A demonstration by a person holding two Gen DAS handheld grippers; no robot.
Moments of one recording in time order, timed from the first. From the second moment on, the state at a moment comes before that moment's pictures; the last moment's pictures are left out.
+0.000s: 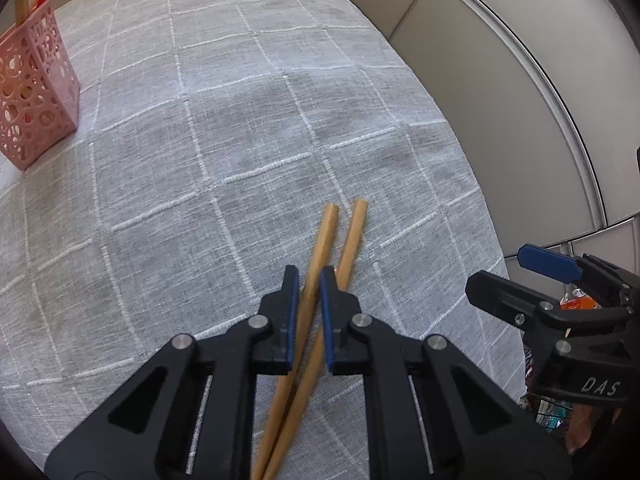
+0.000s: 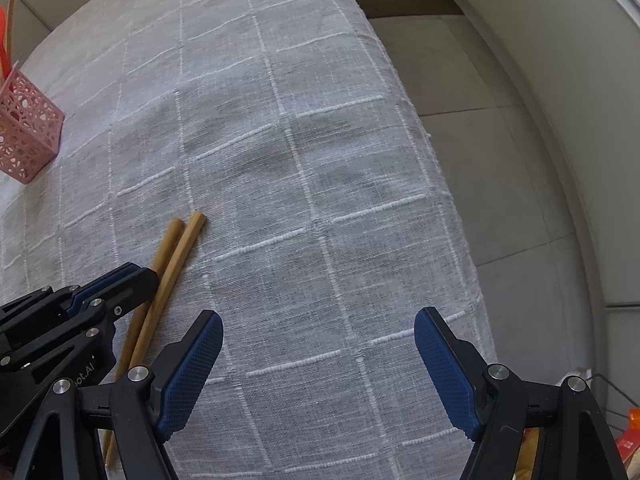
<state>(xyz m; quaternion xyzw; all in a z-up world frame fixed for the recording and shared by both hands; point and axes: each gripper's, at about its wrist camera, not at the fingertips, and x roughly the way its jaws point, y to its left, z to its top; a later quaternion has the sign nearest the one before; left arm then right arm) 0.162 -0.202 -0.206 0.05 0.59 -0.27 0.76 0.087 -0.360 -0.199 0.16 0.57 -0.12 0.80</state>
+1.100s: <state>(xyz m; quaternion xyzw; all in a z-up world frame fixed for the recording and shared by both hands) 0.169 -0.084 -0.161 0.03 0.57 -0.21 0.79 0.148 -0.289 -0.229 0.19 0.59 -0.09 0.78</state>
